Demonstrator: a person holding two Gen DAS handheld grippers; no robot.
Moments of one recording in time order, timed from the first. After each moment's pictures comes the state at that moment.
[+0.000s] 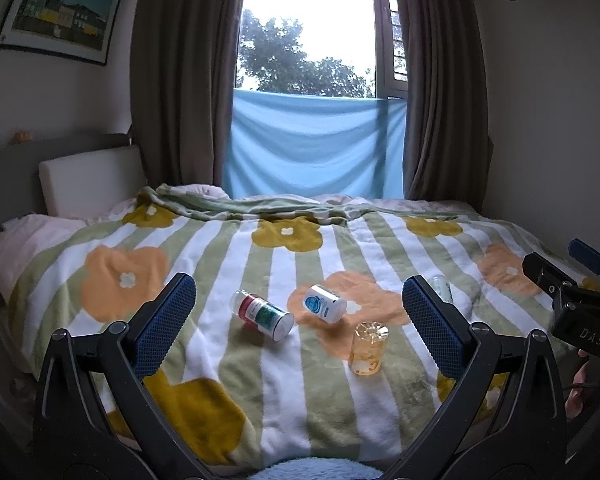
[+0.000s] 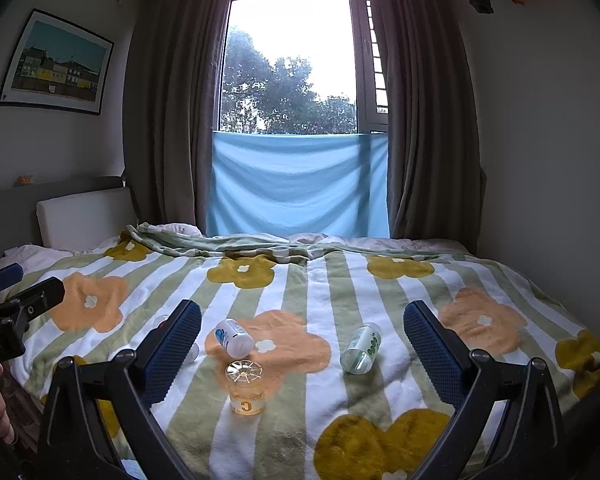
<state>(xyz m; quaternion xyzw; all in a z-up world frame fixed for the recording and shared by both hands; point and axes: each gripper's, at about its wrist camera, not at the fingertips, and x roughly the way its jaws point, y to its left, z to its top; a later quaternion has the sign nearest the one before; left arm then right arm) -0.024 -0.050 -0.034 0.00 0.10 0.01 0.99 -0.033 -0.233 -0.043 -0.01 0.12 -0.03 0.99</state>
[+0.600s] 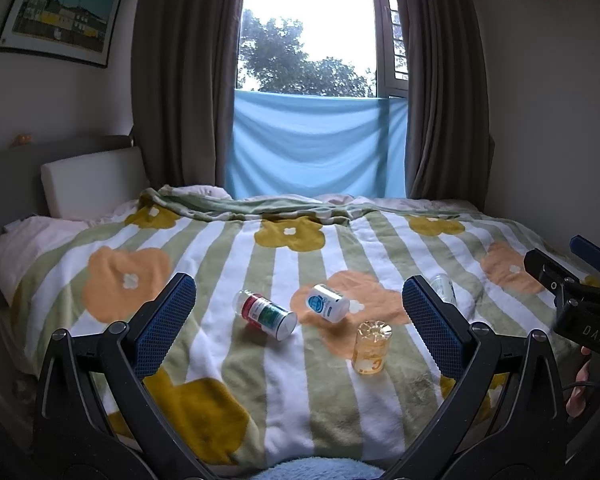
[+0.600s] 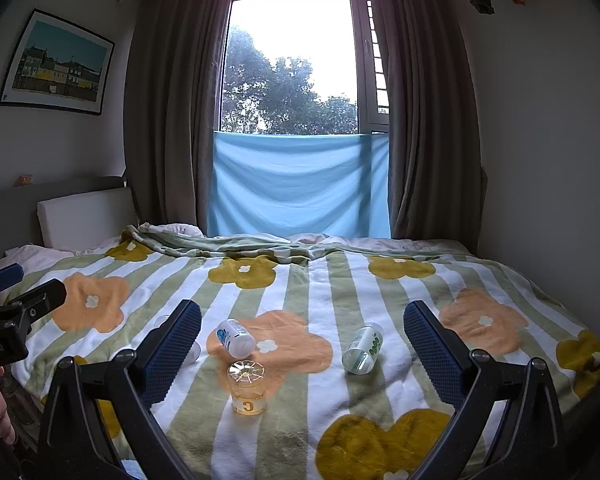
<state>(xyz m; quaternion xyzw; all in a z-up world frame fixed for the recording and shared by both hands) -0.022 -0.052 -0.035 0.00 0.10 0.02 0.99 -0.034 -0.233 -0.044 -0.01 0.11 -0.03 0.99</state>
